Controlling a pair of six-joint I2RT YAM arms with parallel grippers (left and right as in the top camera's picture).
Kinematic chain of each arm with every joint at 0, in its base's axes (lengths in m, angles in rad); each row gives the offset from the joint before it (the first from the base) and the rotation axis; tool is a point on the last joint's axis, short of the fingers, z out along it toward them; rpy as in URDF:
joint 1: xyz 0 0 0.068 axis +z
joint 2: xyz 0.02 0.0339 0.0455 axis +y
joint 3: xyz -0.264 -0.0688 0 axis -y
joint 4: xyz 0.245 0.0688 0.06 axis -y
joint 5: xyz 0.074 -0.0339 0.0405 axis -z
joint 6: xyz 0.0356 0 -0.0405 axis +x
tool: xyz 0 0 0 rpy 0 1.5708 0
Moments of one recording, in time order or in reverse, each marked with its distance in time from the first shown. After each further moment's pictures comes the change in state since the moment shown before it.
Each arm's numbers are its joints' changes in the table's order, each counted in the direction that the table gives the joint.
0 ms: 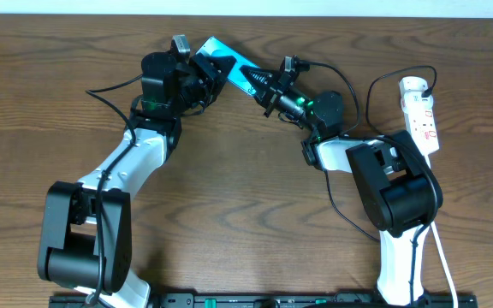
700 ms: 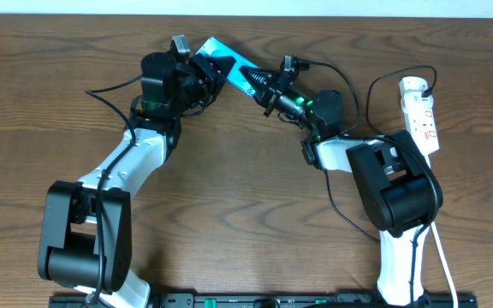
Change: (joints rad) left arm 0.000 0.003 0.000 -0.001 0.000 0.001; right arm 0.000 0.000 0.004 -0.021 -0.008 -0.038
